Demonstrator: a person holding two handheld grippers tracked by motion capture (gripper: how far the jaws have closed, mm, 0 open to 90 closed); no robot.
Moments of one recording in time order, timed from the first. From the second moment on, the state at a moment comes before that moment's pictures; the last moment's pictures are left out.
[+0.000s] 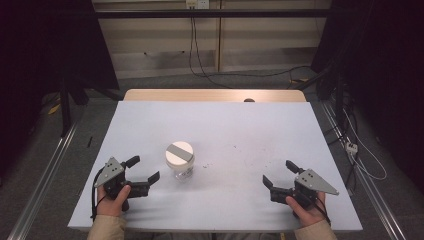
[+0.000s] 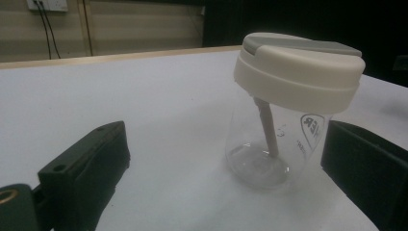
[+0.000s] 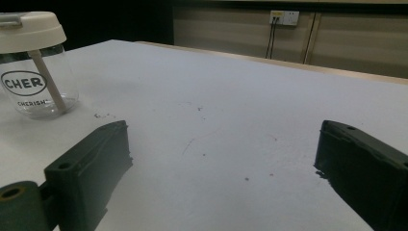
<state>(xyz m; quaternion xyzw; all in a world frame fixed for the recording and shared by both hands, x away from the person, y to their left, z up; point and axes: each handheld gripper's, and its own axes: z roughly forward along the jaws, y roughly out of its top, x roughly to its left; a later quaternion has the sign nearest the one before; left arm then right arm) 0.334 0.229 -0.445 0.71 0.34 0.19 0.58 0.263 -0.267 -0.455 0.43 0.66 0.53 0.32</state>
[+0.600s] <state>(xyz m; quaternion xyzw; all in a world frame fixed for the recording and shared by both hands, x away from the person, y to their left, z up) 0.335 0.207 -0.441 0.73 0.32 0.18 0.58 0.264 -0.265 -0.455 0.43 0.66 0.52 0.33</state>
